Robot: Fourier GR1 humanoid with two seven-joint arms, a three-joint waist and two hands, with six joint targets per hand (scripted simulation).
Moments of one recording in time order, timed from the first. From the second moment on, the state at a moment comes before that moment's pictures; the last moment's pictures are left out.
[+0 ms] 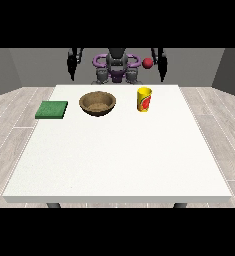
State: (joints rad) left arm 0.02 0.09 -0.01 -1.59 0.00 0.02 0.01; right arm -0.01 -0.08 0.01 -1.56 0.02 0.02 -0.01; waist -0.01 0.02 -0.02
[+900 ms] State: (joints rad) left arm -0.11 0.20 0.22 -1.67 0.24 -0.09 0.06; right arm 0.00 -0.24 -0.22 -1.67 -0.24 0.22 0.04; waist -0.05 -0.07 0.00
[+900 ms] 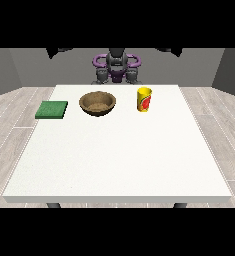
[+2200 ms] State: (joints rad) left arm -0.35 0.09 0.25 -0.92 0.05 0.01 -0.70; right arm -0.12 -0.23 -0.24 -1.53 -0.21 0.30 -0.20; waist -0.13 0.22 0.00
